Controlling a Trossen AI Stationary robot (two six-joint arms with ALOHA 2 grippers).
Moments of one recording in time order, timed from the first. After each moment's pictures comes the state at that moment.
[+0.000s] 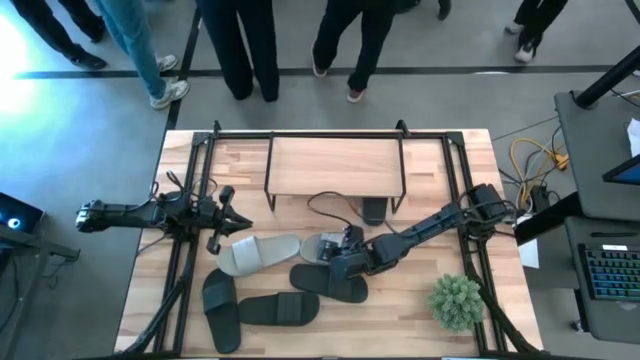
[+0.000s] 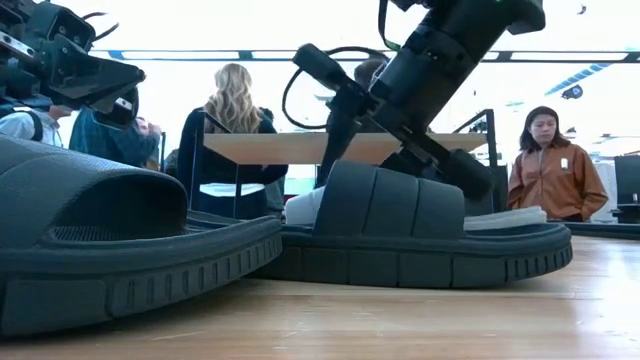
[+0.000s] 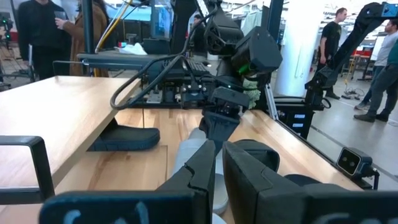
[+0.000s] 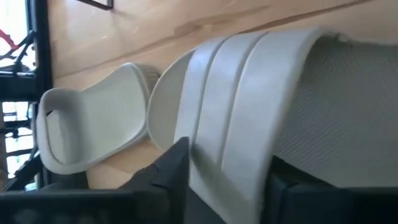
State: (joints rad) left arm -0.03 0.07 0.00 0.04 0.10 -0.07; right arm 0.34 1.94 1.23 -0.28 0.49 1.92
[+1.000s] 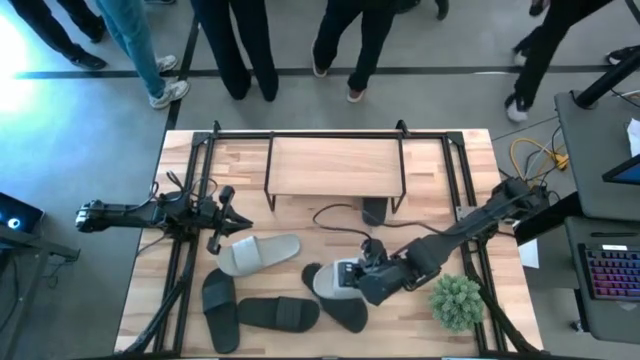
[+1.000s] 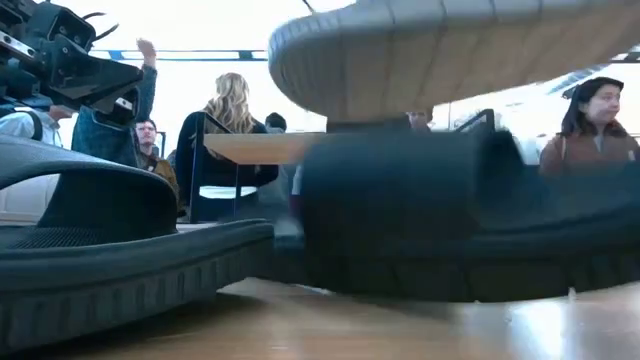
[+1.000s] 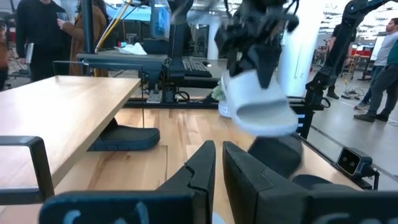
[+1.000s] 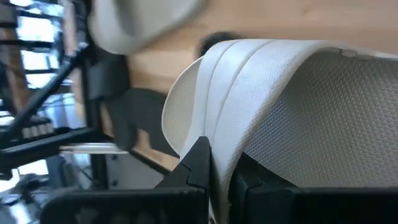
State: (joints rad) left arm -0.03 0.07 0.00 0.04 0.10 -0.07; right arm 0.52 1.71 1.42 -0.64 0.36 1.94
